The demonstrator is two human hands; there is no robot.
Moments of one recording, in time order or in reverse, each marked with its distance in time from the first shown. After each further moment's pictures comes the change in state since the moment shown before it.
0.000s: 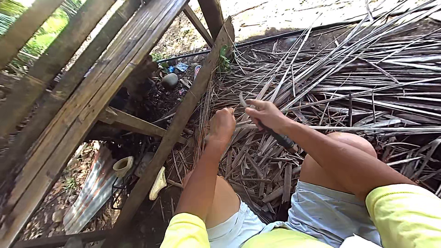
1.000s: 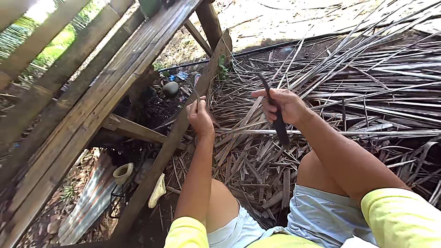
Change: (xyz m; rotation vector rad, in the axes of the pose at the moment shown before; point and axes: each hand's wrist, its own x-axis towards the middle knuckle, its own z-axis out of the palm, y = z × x) left_hand 0.029 -0.034 0.002 -1.117 0.830 0.013; right_hand -0.007 -0.018 -0.058 0.465 -0.269 -0.242
